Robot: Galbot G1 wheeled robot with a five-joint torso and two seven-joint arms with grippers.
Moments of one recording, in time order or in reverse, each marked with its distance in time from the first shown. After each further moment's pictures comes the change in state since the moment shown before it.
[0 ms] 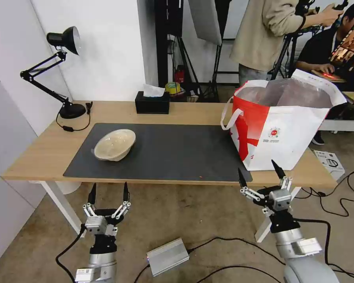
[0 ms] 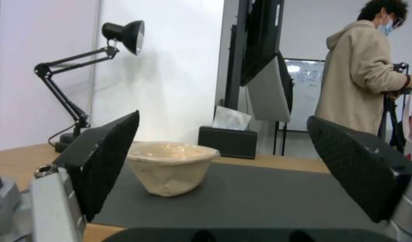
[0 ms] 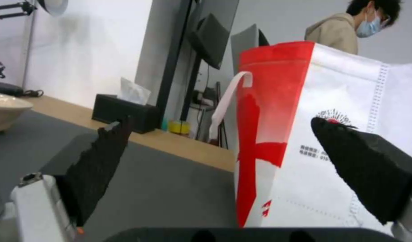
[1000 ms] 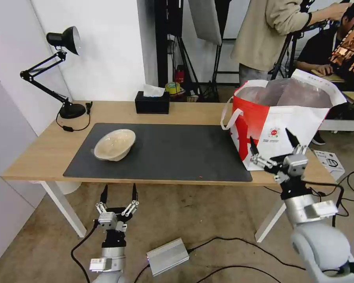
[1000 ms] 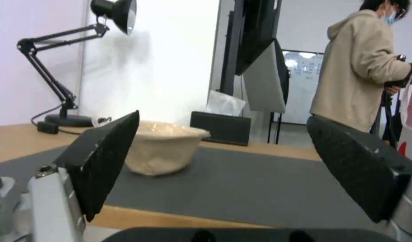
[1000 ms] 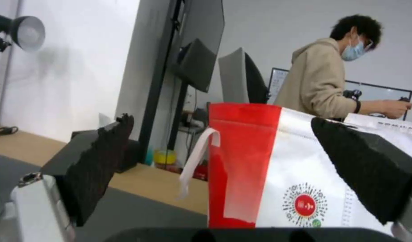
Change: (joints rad) left arm -0.069 -0.010 0.029 0.081 -0.002 0.022 0.001; right arm 0.177 -0.136 0.014 0.047 0.150 -0.154 0.067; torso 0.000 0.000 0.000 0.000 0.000
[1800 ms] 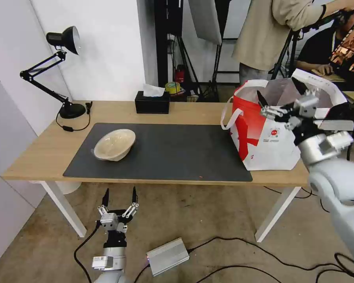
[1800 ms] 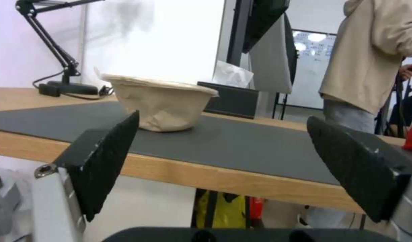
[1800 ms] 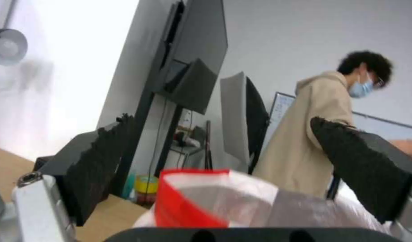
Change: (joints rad) left arm -0.045 -0.002 0.001 0.112 -0.027 0.011 0.000; right arm 0.365 -0.310 -0.043 -0.141 0.242 -0.123 0.037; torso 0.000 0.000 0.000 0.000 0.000
